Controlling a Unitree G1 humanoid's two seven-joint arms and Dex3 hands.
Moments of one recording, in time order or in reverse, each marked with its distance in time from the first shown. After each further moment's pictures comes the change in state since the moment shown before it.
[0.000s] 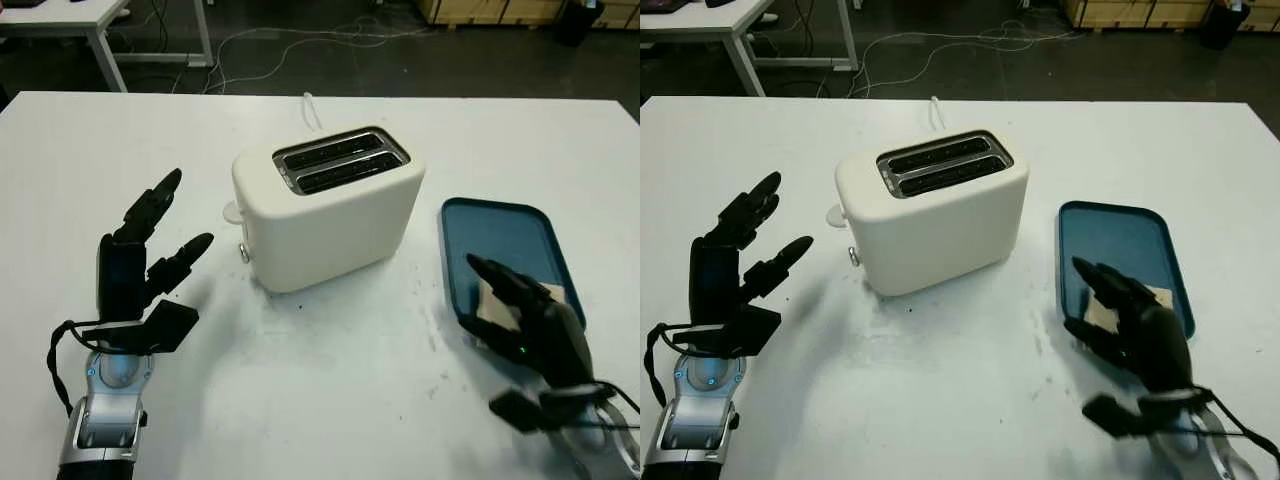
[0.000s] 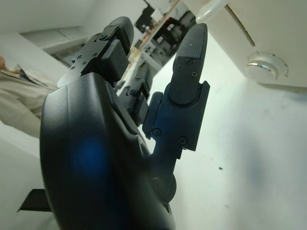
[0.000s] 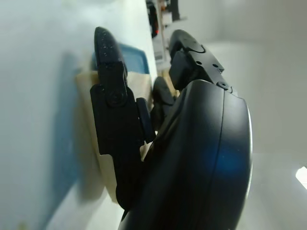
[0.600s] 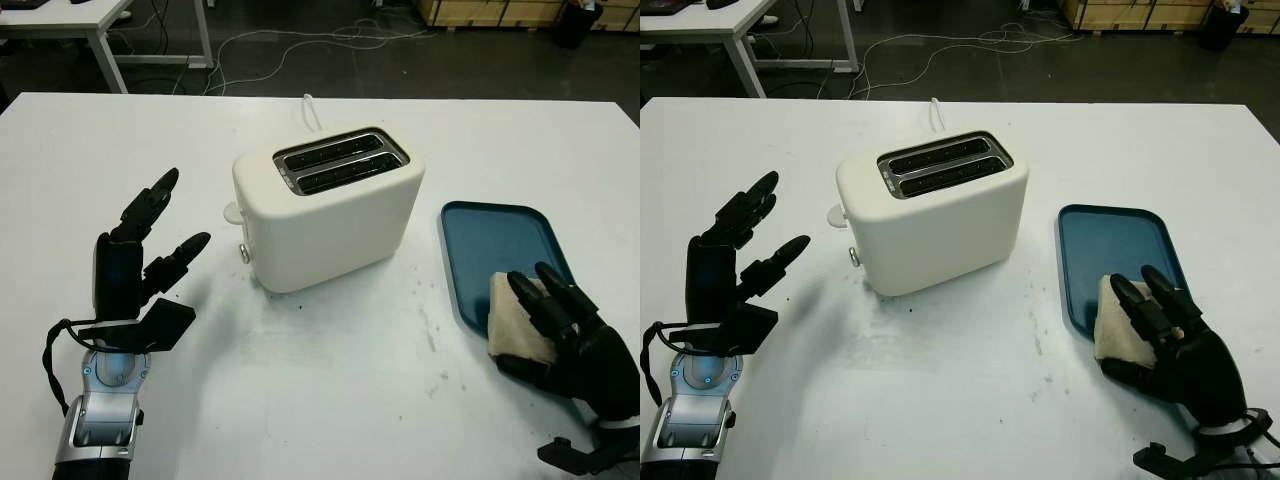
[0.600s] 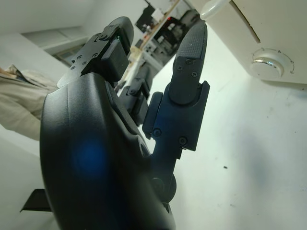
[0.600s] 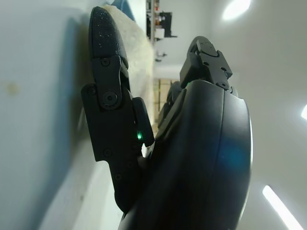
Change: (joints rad) left arm -0.004 0.014 0.005 0.005 -0.002 -0.002 -0.003; right arm -0.071 -0.189 0.150 0.201 -0.081 -0.090 -0.284
